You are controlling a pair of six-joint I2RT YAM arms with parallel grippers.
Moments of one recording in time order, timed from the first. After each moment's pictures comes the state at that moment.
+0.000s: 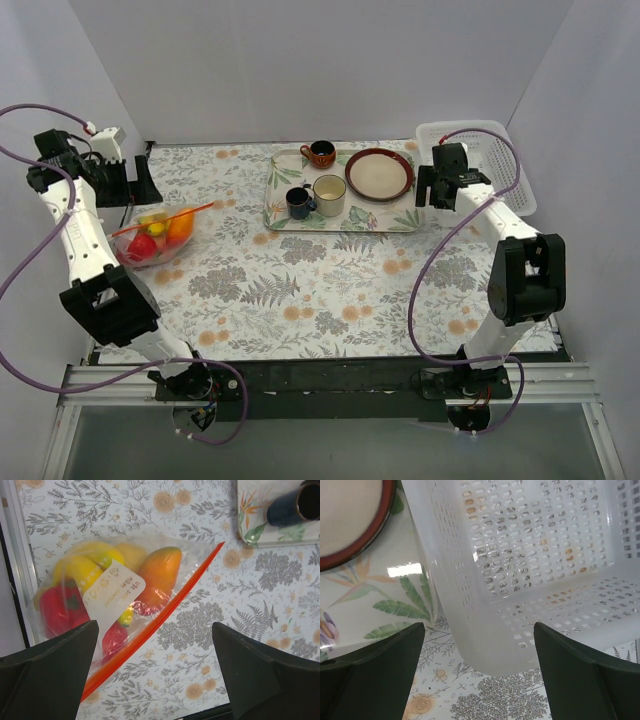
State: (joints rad) left arm 0.50 1.65 1.81 -1.14 0.55 0.35; right arm 0.18 1.70 1.33 -0.50 0.33 0.18
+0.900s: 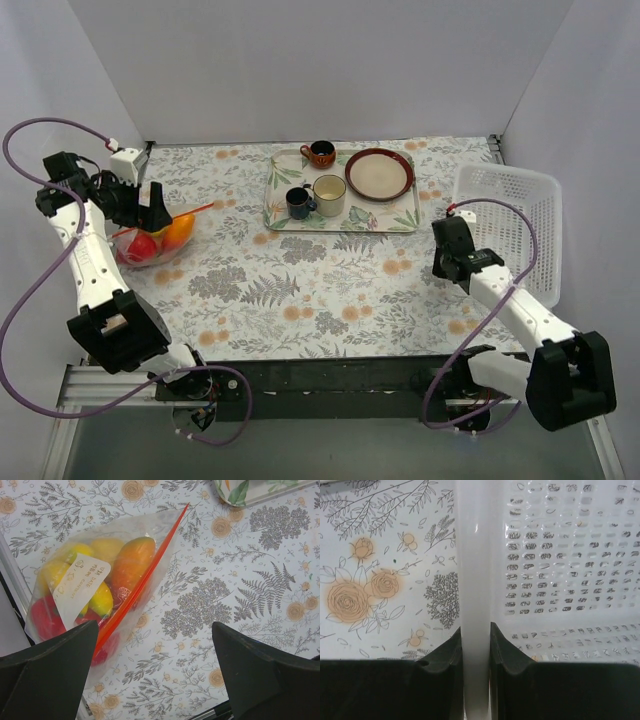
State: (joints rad) left arm 0.52 1.46 1.57 -1.15 0.66 0.68; right arm 0.30 1.16 0.70 -0.51 0.37 0.35
